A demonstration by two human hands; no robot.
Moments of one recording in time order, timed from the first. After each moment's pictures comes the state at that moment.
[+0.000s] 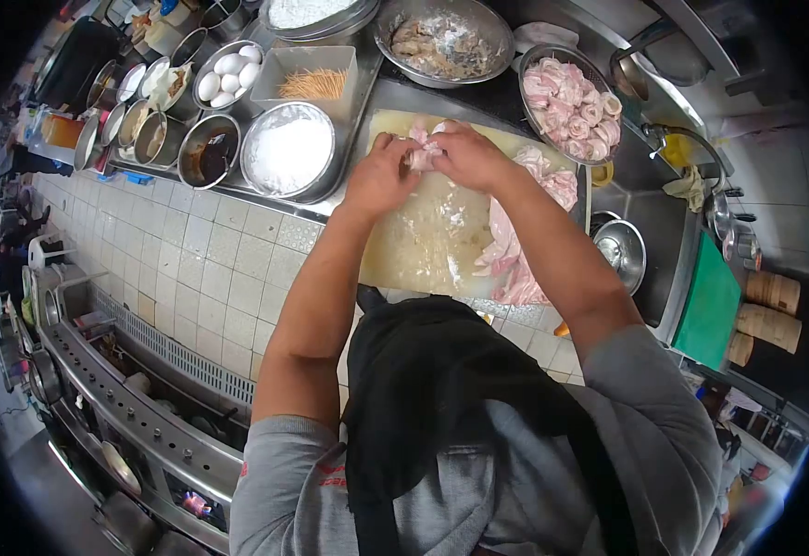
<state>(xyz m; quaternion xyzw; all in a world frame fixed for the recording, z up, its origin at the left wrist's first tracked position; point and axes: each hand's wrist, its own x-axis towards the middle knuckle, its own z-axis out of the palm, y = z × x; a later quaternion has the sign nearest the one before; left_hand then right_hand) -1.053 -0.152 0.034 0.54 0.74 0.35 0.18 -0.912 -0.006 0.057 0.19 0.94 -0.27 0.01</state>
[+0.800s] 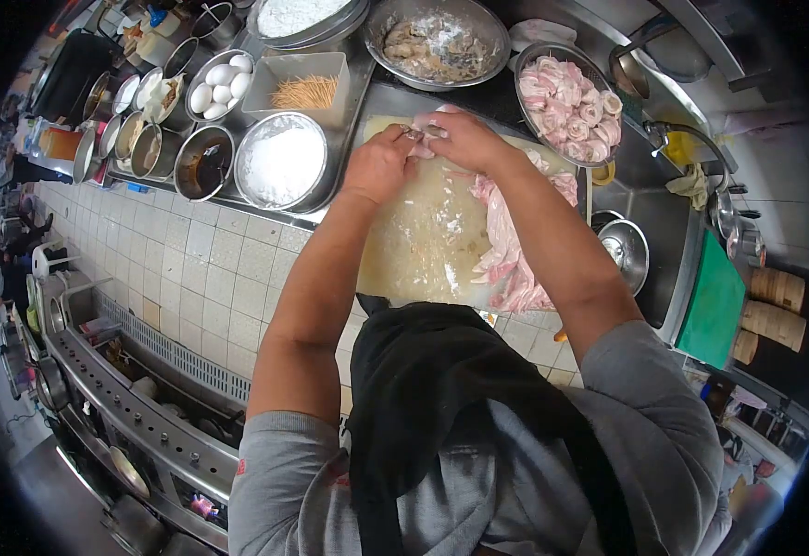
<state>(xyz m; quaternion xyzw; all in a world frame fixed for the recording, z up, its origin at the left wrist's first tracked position) -1.066 -0.120 0.033 0.65 0.71 0.27 0.06 -0.927 0.030 0.043 0.22 0.92 -0.34 -0.02</state>
